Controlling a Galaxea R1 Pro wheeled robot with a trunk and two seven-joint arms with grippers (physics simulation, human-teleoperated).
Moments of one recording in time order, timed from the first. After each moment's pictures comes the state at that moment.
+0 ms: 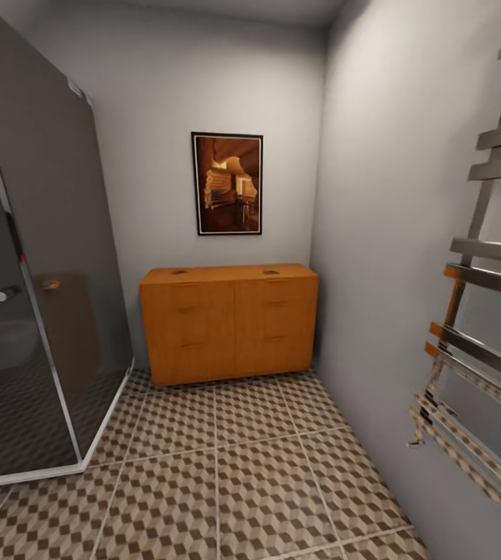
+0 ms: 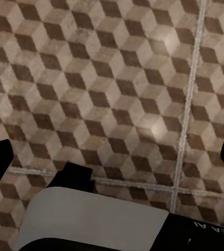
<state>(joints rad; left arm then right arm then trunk) -0.19 -0.04 -0.14 0.00 0.42 -0.17 0.08 -0.26 0.05 0.06 0.03 0.11 -0.02 -0.21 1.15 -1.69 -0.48</state>
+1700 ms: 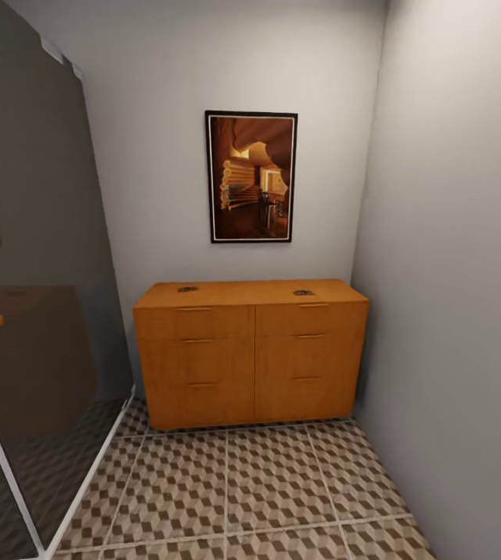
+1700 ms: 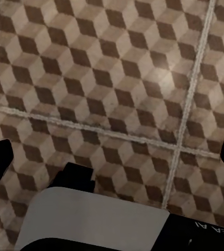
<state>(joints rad) -0.19 -0.04 -0.14 0.00 0.42 -0.17 0.08 -0.26 0.05 0.06 0.03 0.11 -0.02 -0.21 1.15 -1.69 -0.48</state>
